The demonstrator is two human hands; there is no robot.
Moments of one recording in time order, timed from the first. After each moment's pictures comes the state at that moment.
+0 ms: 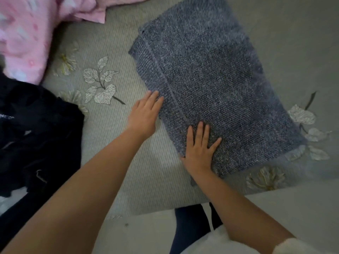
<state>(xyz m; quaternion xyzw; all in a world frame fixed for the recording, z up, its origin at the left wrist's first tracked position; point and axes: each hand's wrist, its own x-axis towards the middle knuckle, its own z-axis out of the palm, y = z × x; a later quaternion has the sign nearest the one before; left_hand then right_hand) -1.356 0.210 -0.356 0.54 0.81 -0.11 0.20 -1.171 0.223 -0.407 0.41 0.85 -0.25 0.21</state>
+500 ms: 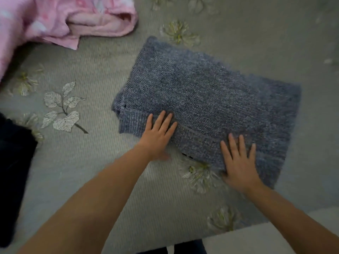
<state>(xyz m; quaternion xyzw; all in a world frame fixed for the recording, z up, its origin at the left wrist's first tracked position) -1.298 0.315 -0.397 0.64 0.71 -0.21 0.21 -1.051 0.414 -0.388 0.34 0.88 -0.10 0.33</state>
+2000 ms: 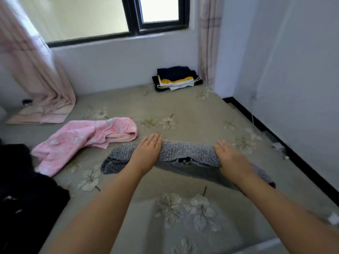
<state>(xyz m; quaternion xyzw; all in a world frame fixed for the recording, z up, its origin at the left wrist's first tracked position) -1.159 0.326 -0.069 0.61 0.78 -0.12 -0.05 -0.933 0.450 -0.077 0.33 0.94 -0.01 -0.03</state>
